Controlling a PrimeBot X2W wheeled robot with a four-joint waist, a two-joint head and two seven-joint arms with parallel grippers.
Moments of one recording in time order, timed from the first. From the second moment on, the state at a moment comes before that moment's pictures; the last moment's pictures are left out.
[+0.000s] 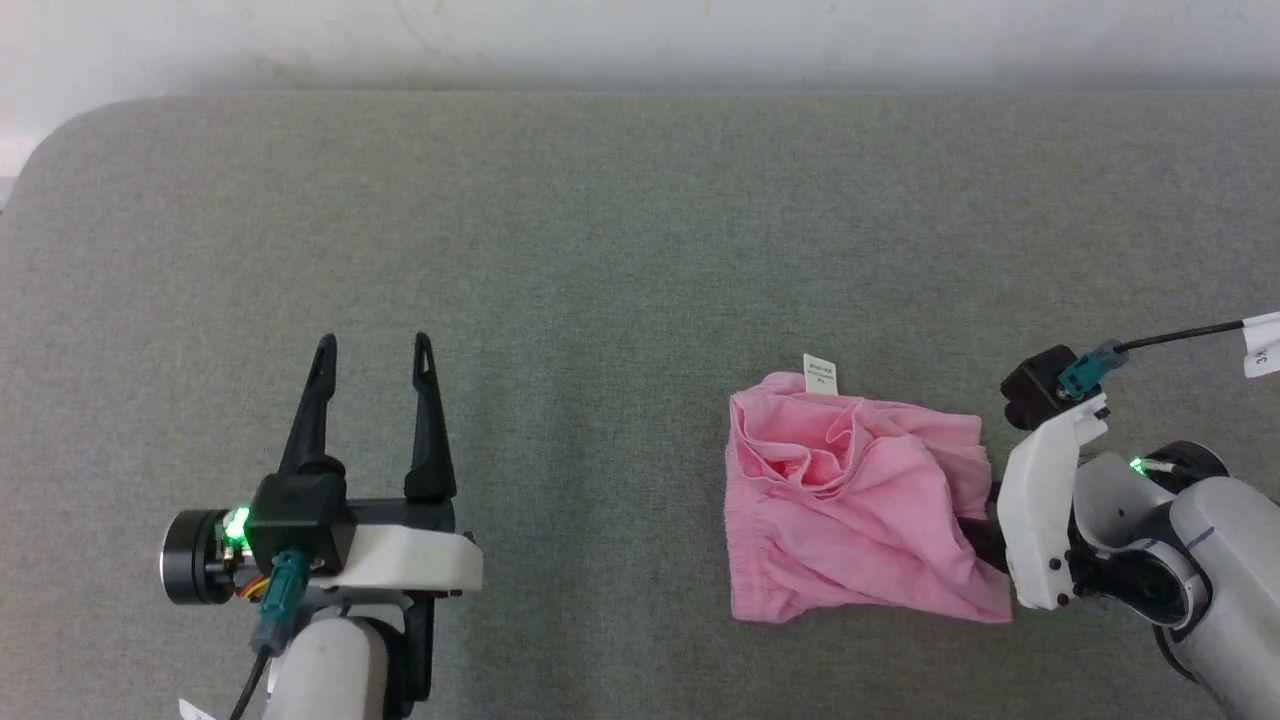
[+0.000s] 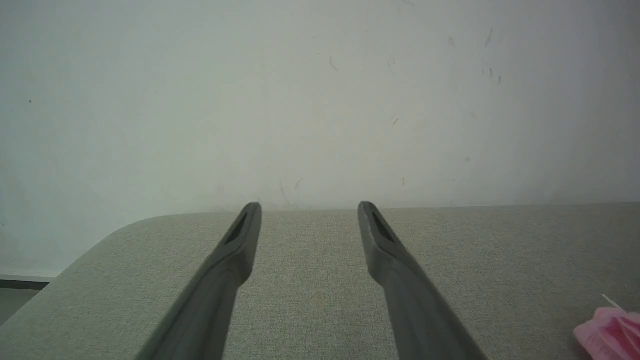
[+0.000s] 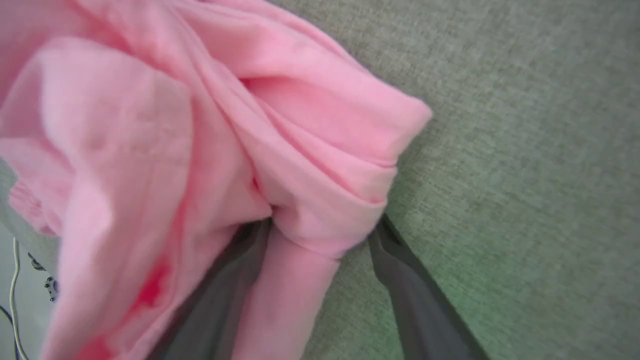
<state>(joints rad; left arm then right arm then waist) -0.14 0.06 -0.08 0.01 -0.03 0.12 -0.26 -0.46 -0.54 0.59 0.31 0.82 0.13 0.70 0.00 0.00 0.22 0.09</state>
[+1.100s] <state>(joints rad) -0.20 0.14 -0.03 -0.06 0.01 0.12 -0.26 -0.79 -0.85 0.73 0.30 0.62 0.13 0.33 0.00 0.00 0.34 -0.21</state>
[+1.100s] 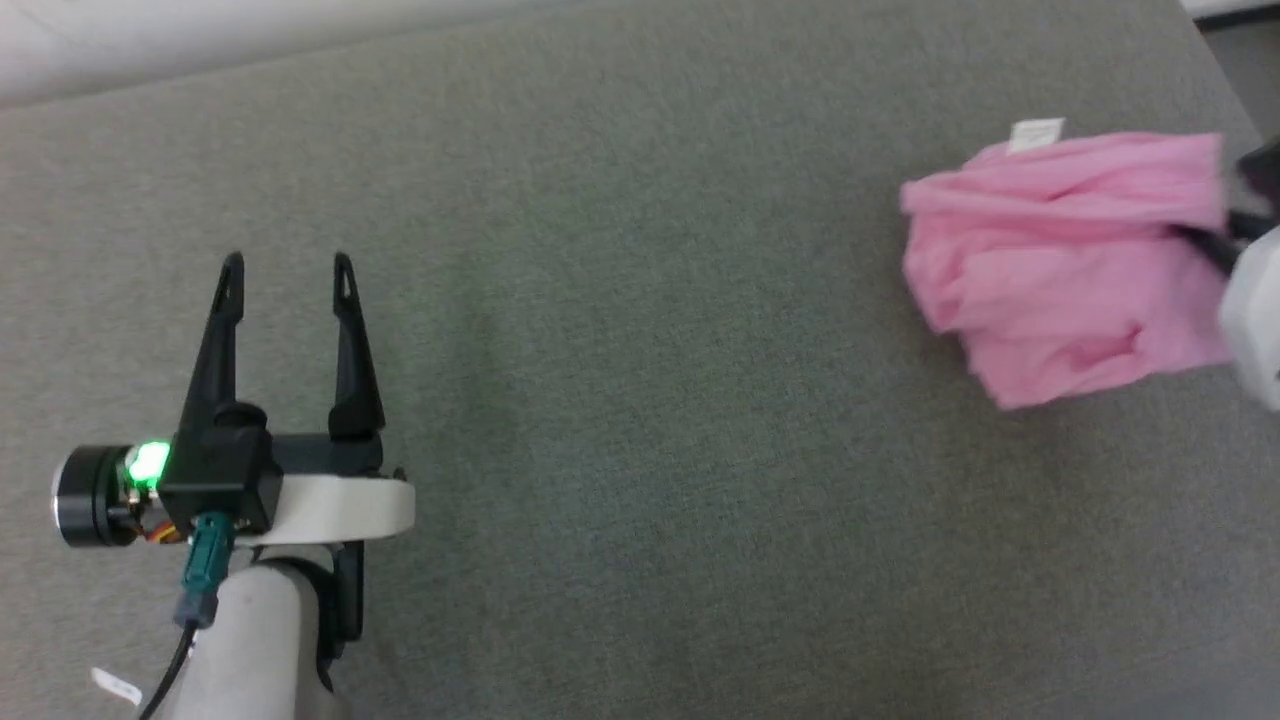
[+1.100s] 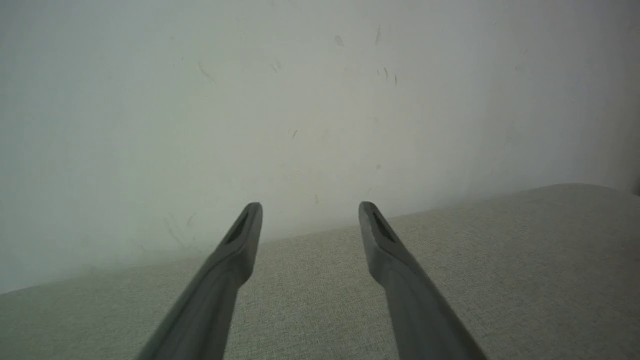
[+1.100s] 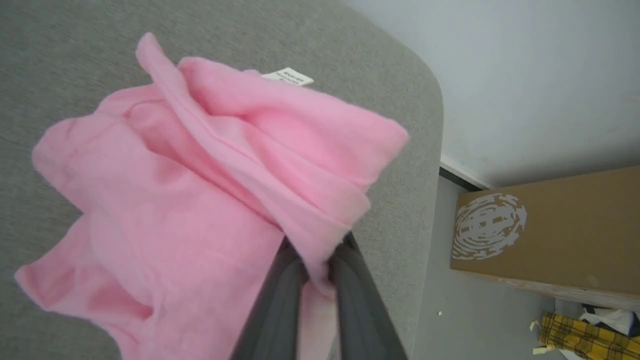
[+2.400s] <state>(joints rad) -0.18 0.12 -0.05 -0.07 -0.03 0.18 -0.26 -1.04 -0.67 0.28 0.75 0.23 0.13 -0.25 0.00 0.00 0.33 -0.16</state>
